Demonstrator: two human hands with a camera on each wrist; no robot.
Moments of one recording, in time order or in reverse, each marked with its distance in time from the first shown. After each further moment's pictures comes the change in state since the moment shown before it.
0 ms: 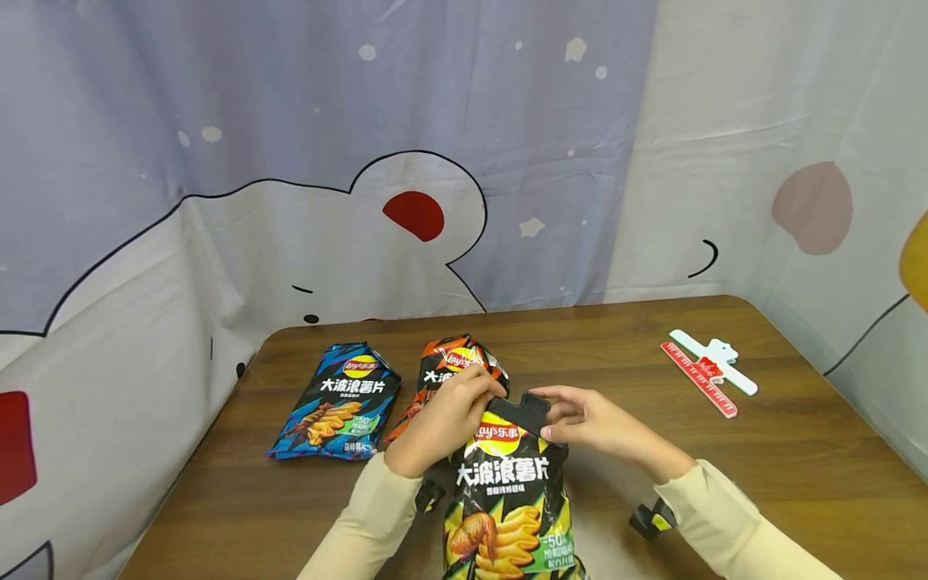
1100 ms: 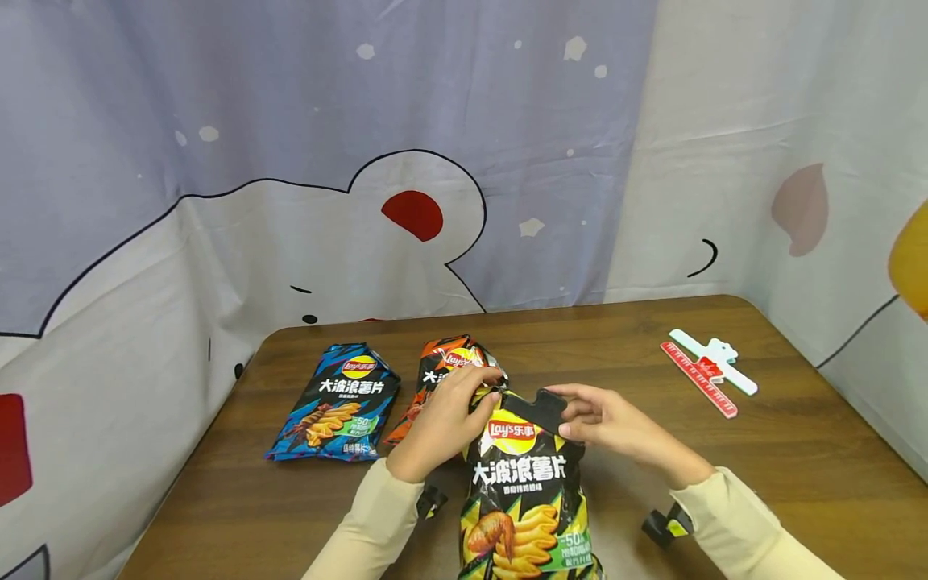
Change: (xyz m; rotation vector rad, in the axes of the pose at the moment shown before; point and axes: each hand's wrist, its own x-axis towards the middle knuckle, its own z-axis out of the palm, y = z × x) left_hand -0.002 -0.003 0.006 -0.006 0.035 -0.148; right_hand -0.014 0.002 -0.008 0.002 0.081 0.012
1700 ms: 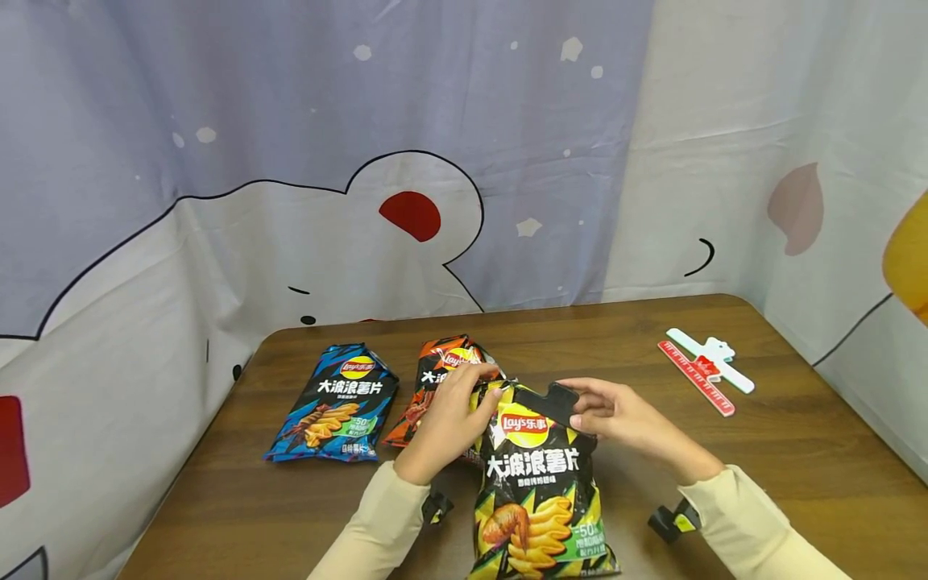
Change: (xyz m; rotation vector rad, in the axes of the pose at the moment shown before) left_hand 0.000 0.003 0.011 -0.080 0.059 -0.119; right_hand -0.005 0.003 -0.013 -0.050 0.077 0.056
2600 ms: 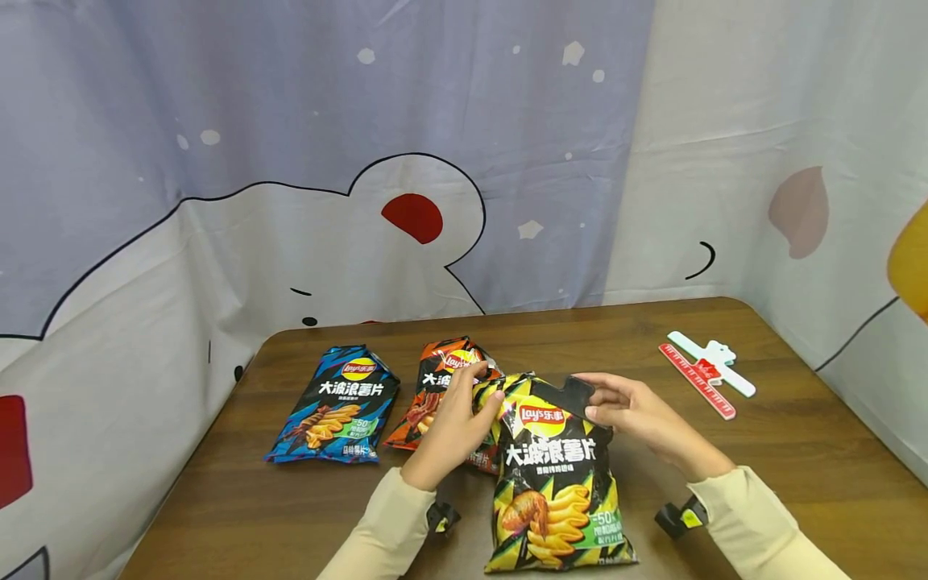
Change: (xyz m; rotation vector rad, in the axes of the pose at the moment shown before) left_hand -0.004 -0.003 0.010 -0.188 -0.023 -0.175; right_hand -0.002 0.009 -0.015 0.064 0.075 0.059
